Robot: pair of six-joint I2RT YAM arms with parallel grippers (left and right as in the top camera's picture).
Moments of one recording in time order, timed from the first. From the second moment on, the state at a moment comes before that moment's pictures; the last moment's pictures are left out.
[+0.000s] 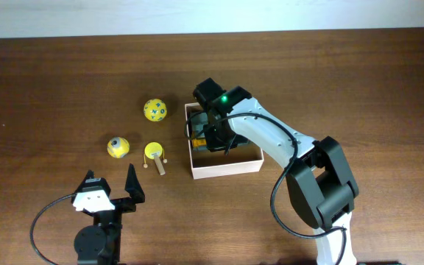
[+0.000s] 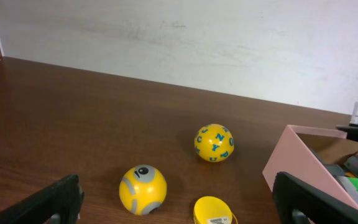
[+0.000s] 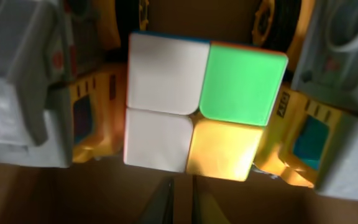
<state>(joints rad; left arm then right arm) -0.02 0.02 0.01 -0.08 -0.08 -0.17 0.60 2.13 1.68 -1.04 -0.01 0.42</state>
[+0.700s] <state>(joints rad) -0.02 0.02 0.01 -0.08 -0.08 -0.17 0.60 2.13 1.68 -0.97 0.05 0.42</state>
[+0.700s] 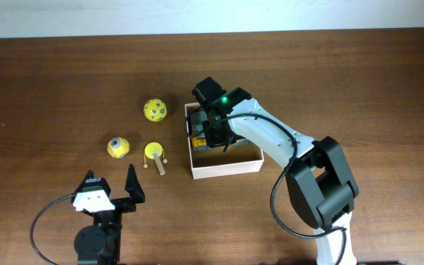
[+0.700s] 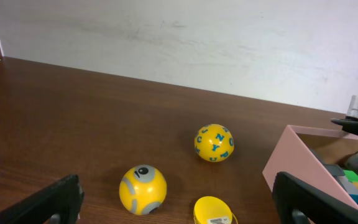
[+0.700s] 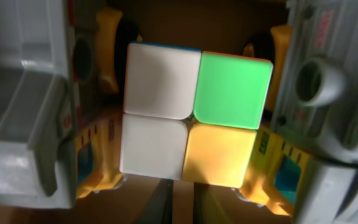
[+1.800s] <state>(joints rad) -0.02 0.02 0.01 -0.08 -0.08 -0.17 0.60 2.00 1.73 -1.06 0.09 0.41</state>
